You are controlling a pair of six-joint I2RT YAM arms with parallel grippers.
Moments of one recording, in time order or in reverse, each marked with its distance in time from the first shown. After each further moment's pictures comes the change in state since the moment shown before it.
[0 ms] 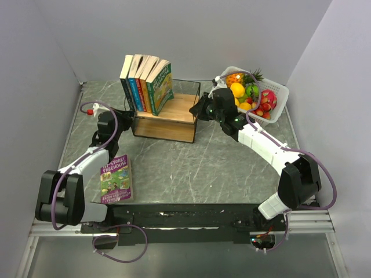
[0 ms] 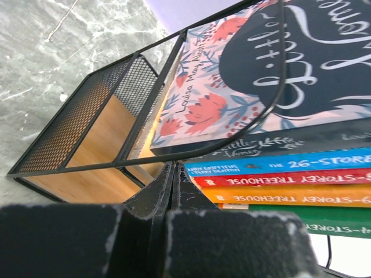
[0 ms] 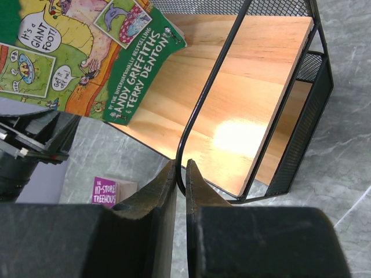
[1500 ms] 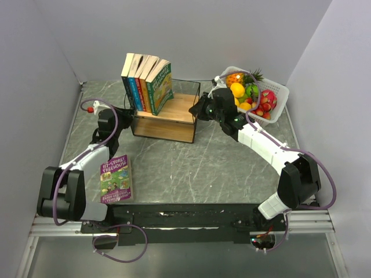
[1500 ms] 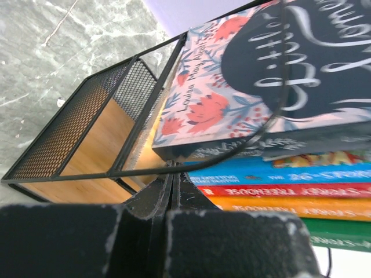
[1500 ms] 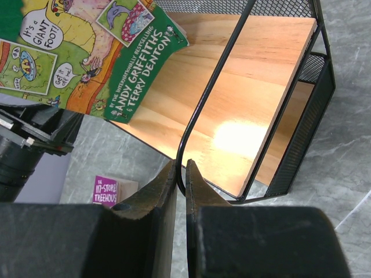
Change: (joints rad) left arm 0.007 0.050 0.038 0.003 0.010 0.001; right arm 0.000 0.004 0.002 0.002 -0.008 -0.003
